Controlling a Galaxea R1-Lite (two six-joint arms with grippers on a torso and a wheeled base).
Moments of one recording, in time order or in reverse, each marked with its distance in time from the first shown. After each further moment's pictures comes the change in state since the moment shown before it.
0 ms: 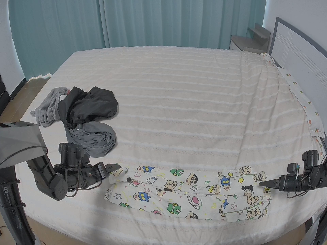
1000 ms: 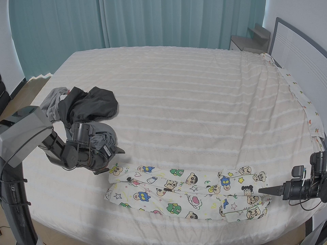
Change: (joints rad) left arm 0.016 0.080 -0.478 0.557 -0.046 -0.274; right arm 0.142 -0.355 0.192 -0.001 0.013 0.148
